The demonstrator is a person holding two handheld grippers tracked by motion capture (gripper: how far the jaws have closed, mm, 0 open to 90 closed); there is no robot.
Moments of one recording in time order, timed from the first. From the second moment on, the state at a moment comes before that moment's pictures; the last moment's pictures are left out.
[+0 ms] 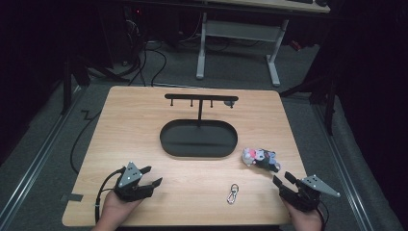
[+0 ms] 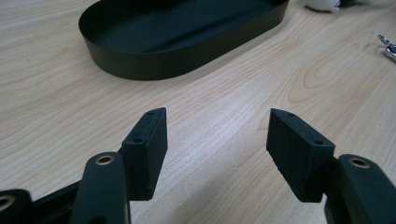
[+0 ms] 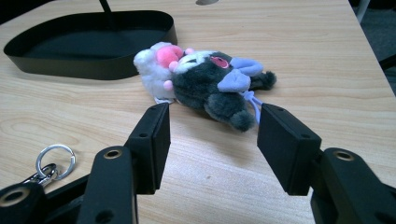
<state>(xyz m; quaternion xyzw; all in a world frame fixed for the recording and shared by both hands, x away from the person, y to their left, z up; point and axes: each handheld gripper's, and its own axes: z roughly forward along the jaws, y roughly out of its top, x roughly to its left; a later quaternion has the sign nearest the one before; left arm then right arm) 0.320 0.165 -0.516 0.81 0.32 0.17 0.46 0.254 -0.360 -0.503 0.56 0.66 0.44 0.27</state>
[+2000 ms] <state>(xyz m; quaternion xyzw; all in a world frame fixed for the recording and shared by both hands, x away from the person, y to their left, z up) 0.273 0.229 -0.517 0.78 0.40 0.22 0.44 0.356 -0.259 -0.488 0.47 0.76 0.37 0.24</state>
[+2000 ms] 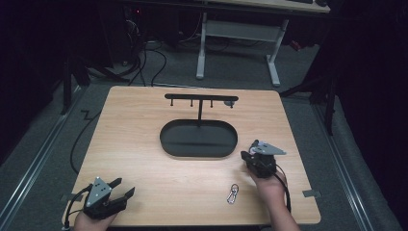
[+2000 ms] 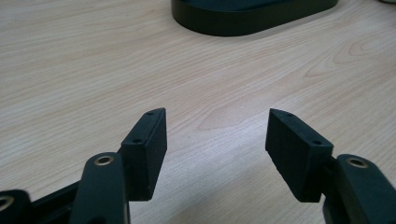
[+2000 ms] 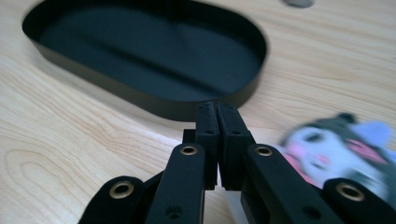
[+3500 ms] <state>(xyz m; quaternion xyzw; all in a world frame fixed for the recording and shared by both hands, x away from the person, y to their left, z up) 0.326 0.151 -0.510 0.81 0.31 0.19 0.46 0.278 -0.320 -0.502 0.54 0.76 0.31 0.21</state>
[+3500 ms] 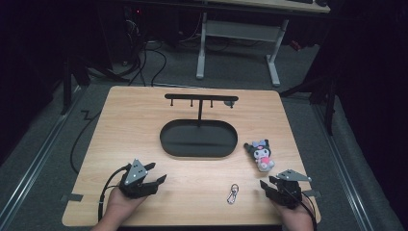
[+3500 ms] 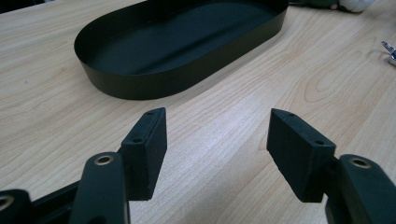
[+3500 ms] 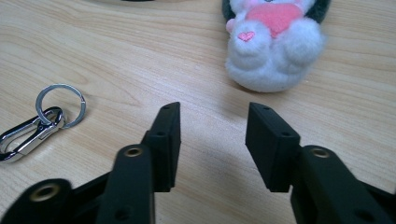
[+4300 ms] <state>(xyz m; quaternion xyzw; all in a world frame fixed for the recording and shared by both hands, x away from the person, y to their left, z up) 0.319 0.155 -0.513 0.82 0.31 0.17 0.45 0.311 -0.306 -0.481 0.53 0.82 0.18 0.14</state>
